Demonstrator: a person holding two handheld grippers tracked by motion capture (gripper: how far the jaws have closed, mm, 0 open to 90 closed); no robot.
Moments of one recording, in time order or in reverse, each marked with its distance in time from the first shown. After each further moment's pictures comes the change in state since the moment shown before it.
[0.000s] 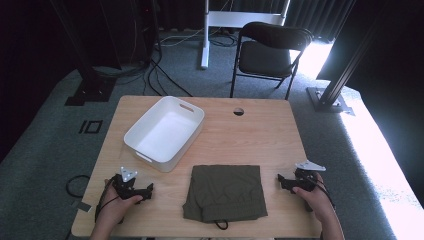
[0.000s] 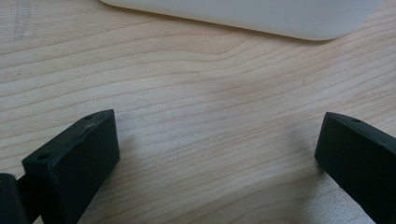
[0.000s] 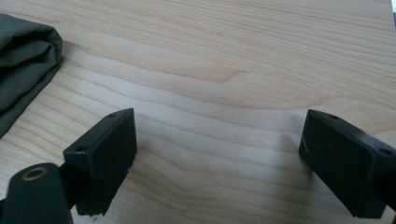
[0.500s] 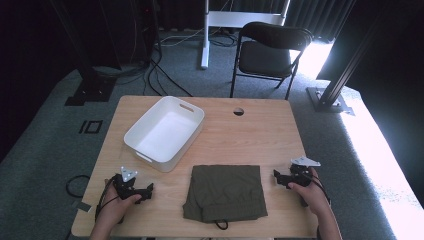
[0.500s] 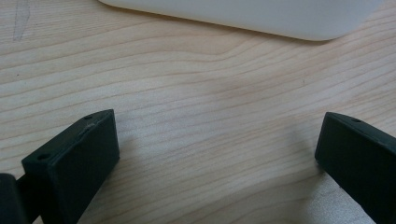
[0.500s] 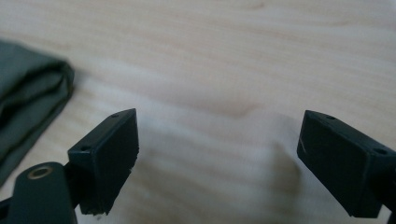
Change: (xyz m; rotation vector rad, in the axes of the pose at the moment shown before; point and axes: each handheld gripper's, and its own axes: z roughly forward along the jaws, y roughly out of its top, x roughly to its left) left arm 0.000 0.000 0.001 -0.003 -0.001 -0.003; right arm 0.008 0.016 0.010 -0.025 0.003 -0.014
